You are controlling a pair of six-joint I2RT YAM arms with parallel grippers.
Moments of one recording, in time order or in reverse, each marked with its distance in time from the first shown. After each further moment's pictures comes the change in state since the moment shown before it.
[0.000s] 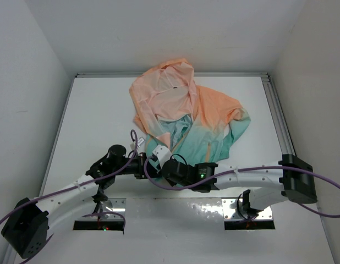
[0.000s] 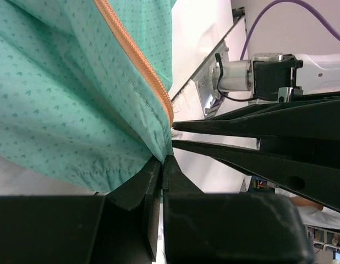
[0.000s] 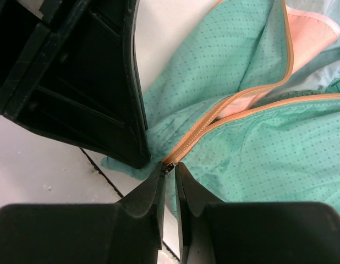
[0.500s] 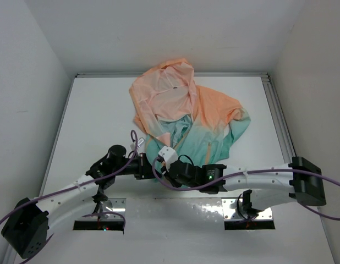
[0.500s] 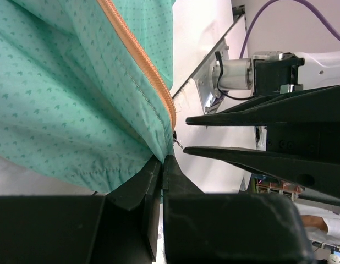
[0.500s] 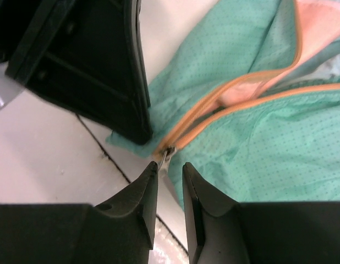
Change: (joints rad) left arm 0.000 0.000 -0.002 -0.003 0.005 0.000; right arm 0.000 -0.087 -0.072 0.026 -0.045 0.020
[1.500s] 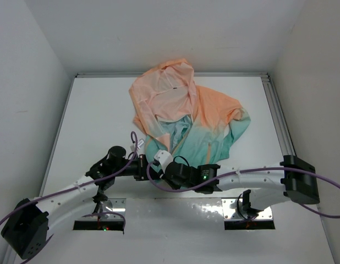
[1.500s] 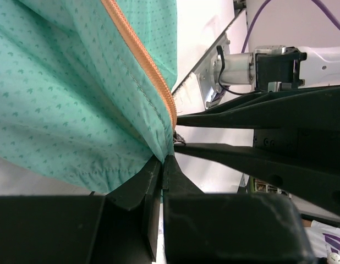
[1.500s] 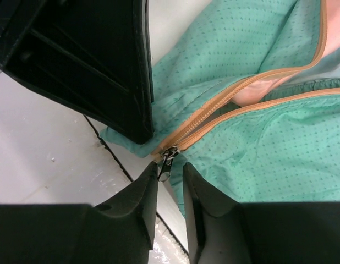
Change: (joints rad) left arm 0.000 -0.010 -0.019 0.000 0.013 0.000; right arm 0.000 0.059 0.008 -0.018 -0.058 -0.042
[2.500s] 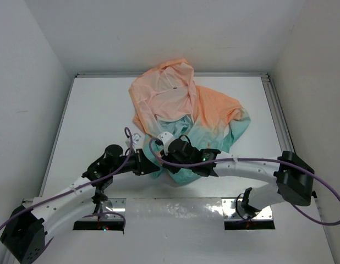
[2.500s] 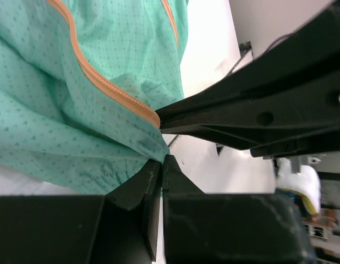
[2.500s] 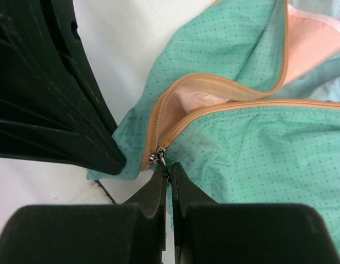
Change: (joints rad) left arm 0.009 -0.068 0.019 -0.012 -0.123 0.033; right arm -0.224 0.051 0.048 0.075 -0.173 -0.026
